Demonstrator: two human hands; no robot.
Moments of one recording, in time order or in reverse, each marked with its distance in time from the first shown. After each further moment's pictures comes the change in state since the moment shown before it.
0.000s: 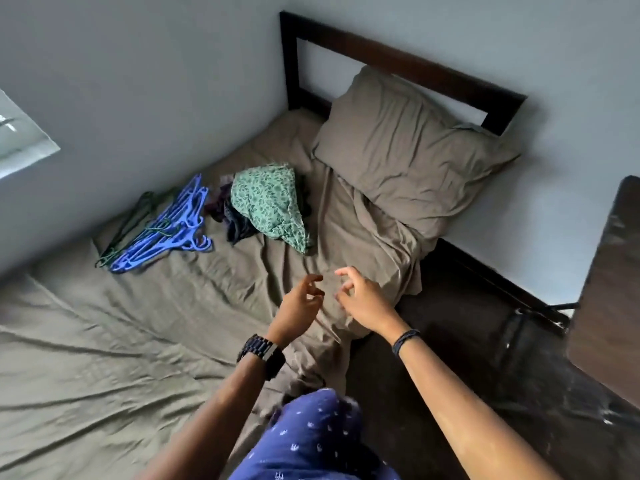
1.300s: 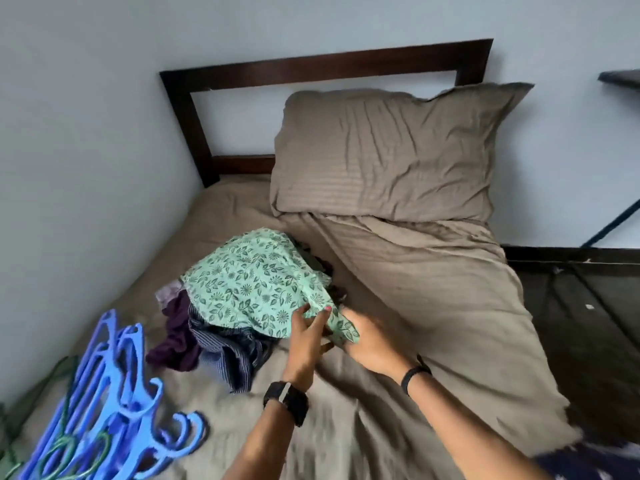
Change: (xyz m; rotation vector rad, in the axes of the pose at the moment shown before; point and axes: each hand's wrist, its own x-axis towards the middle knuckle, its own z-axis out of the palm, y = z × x) left_hand 0.401 -0.265 -0.106 -0.430 -0.359 0.120; right_hand 0.369 0.069 0.285 -0.061 0.574 0.073
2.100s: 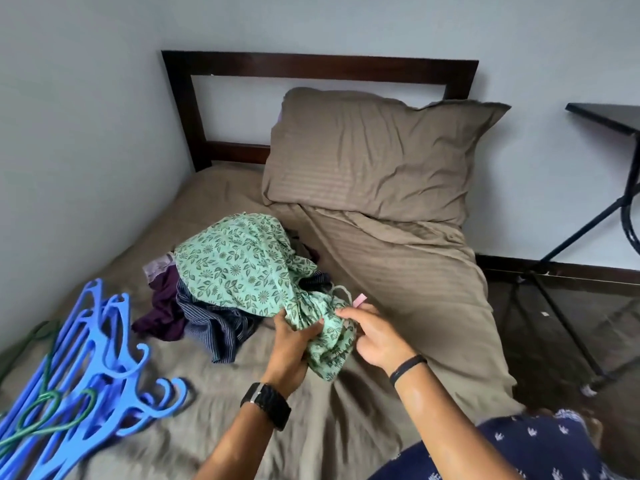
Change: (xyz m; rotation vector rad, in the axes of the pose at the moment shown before) left_hand -0.055 -0.009 -0.006 -0.429 -0.041 -0.111; right_hand -0.024 -0.003 -0.004 1.336 0.112 0.625
